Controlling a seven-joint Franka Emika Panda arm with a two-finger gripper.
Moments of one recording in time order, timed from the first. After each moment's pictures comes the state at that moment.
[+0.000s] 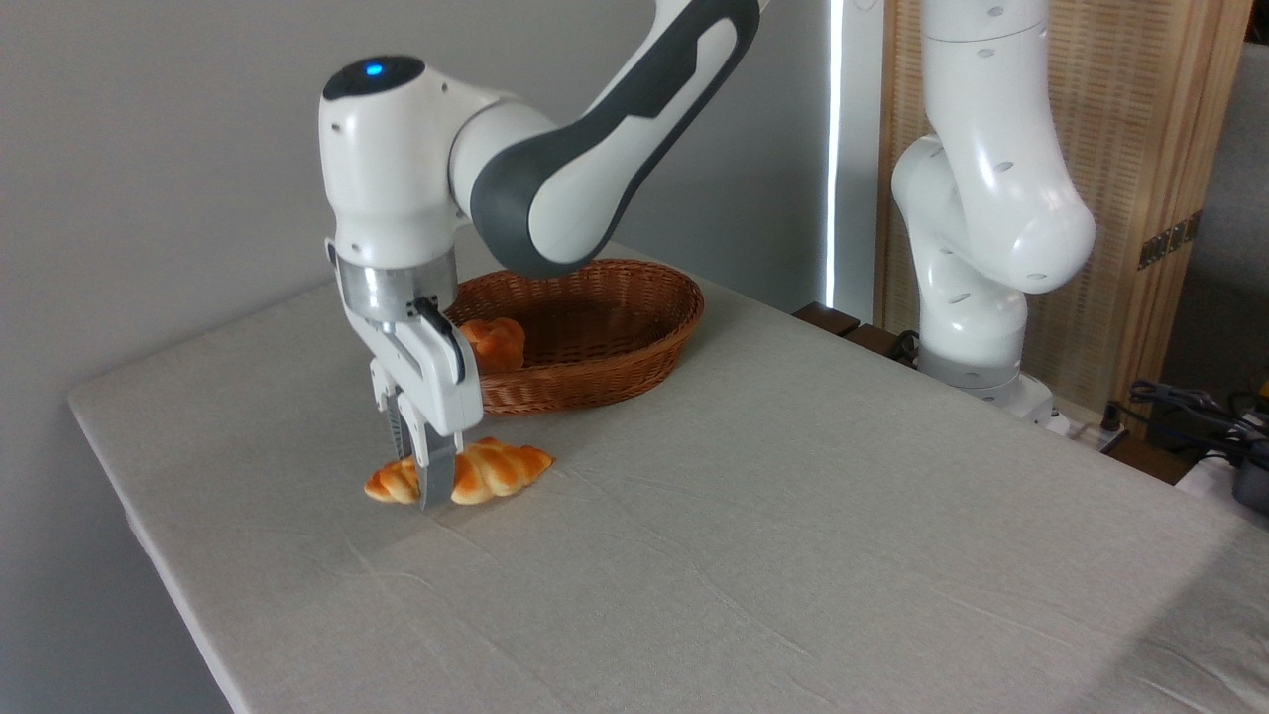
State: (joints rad) arm -0.38 0.13 0.15 -1.96 -0.13 2.23 0.68
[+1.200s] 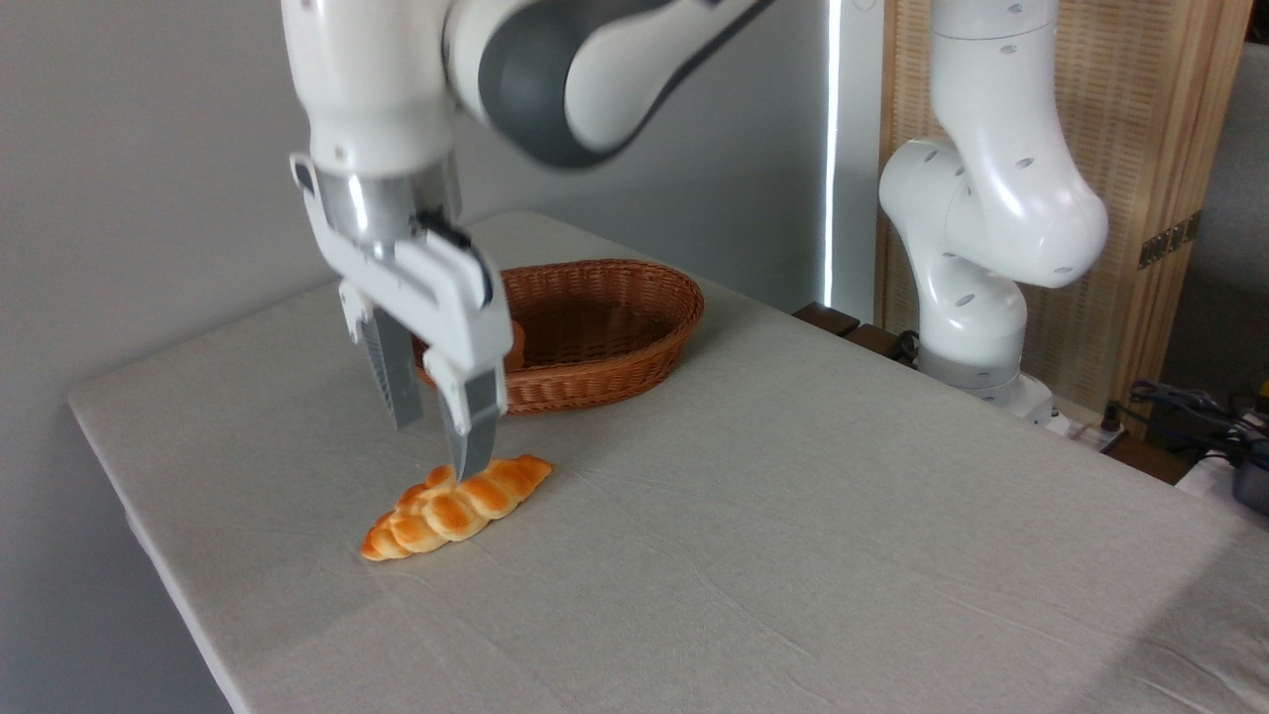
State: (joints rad) arm -0.13 0.08 0.05 -1.70 -0.13 1.84 0.68
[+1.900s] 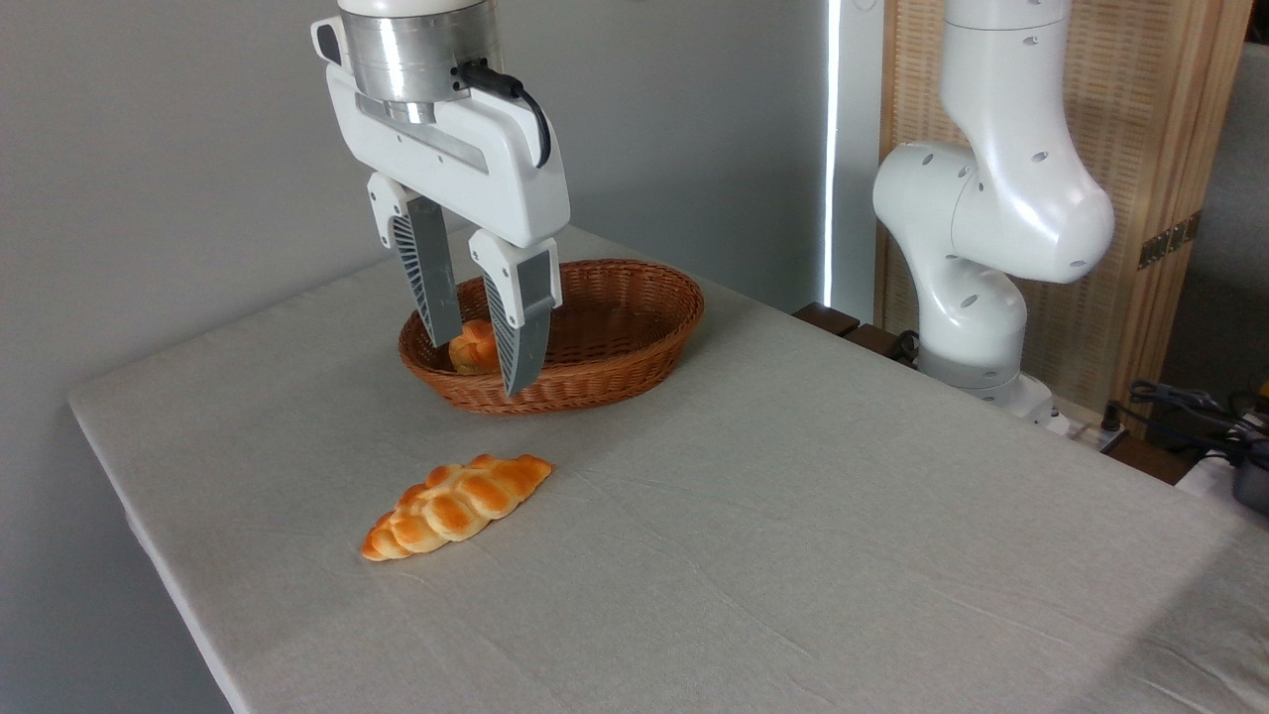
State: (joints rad) arm -0.02 0.01 -0.01 -1.61 -0.10 1.65 0.68
